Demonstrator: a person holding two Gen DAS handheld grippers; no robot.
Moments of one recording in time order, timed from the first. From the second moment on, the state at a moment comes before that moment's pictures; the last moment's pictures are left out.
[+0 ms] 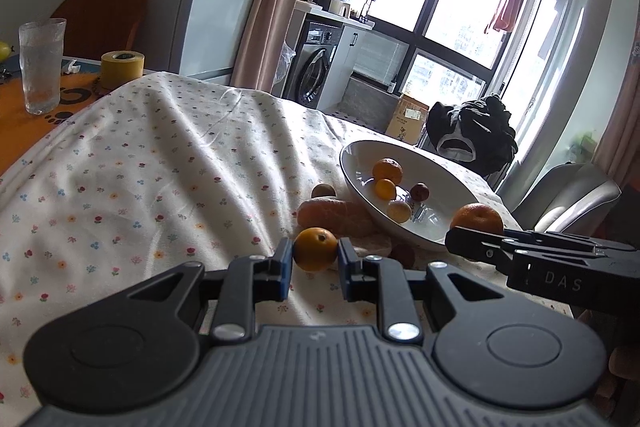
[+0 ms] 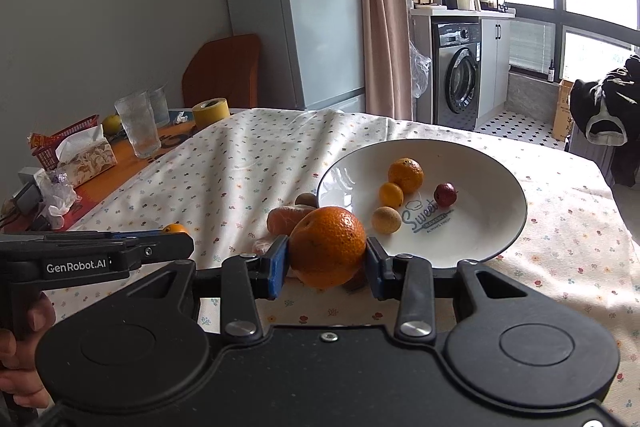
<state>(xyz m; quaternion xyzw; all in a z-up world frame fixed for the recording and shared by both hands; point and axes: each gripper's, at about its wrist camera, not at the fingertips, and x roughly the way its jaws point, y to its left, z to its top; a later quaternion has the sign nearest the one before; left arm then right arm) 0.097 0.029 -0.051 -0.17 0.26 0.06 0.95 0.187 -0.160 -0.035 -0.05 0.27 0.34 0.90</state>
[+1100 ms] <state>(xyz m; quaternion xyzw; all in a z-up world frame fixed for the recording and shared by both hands) 0.172 -0.015 -0.050 -0.14 0.27 0.01 0.95 0.235 -0.212 -0.049 -0.01 0.28 0.30 0.91</state>
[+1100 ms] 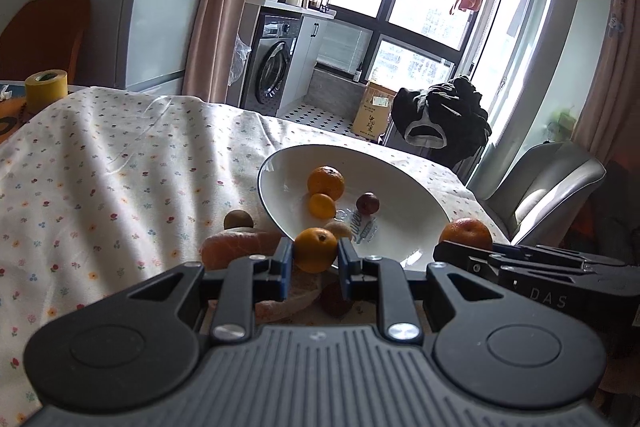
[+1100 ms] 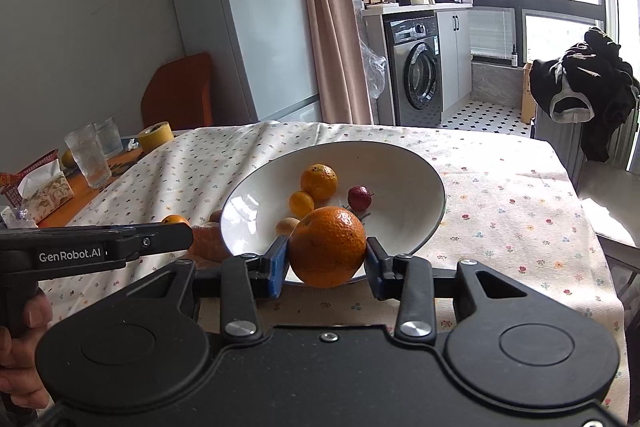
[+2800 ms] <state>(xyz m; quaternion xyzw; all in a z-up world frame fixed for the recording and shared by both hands) 0.153 0.017 -0.040 -0.20 0.28 0.05 0.94 0.228 -0.209 -0.037 0.02 0.27 0.28 0.92</state>
